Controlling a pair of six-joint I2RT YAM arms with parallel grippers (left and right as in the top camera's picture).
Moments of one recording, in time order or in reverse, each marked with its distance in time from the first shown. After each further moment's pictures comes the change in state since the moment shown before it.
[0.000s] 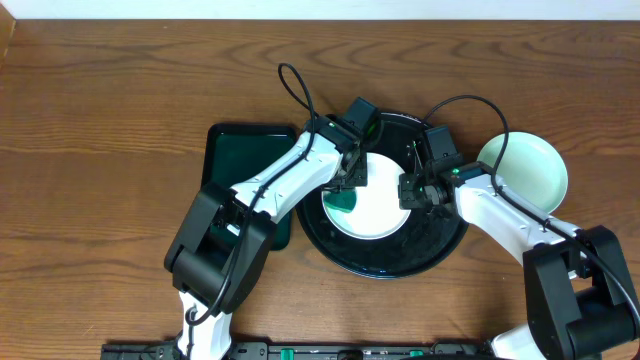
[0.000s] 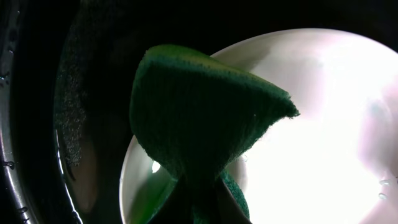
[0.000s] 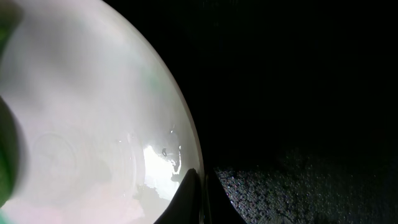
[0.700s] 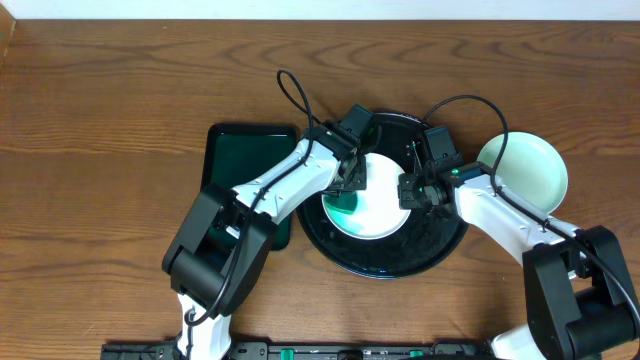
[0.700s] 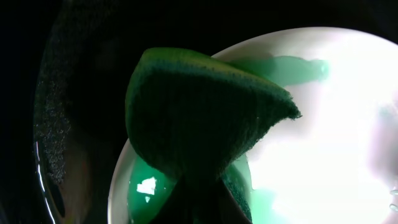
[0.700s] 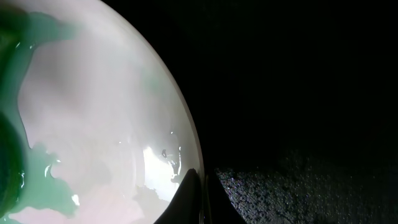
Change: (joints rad) left arm -0.001 -0.010 -0.075 0.098 0.003 0.000; right arm 0.003 0.000 -0.001 0.005 0.007 0.000
